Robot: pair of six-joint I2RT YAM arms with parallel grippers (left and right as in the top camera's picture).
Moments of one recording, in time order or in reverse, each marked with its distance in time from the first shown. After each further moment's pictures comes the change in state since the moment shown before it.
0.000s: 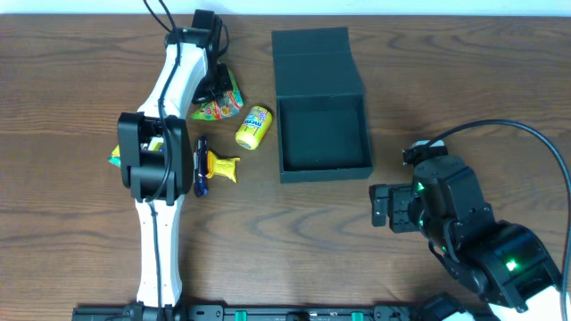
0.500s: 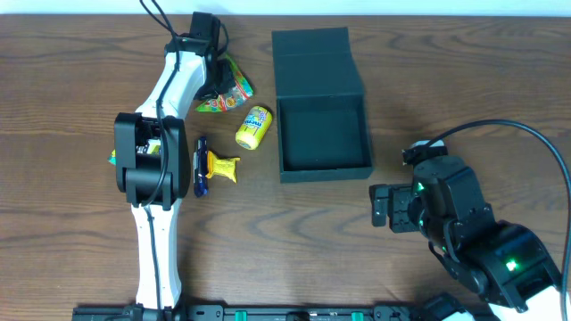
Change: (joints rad) left arm 0.001 -0.058 -0.182 0.287 0.067 -0.006; right arm 0.000 0.000 0.000 0.000 0.000 0.000
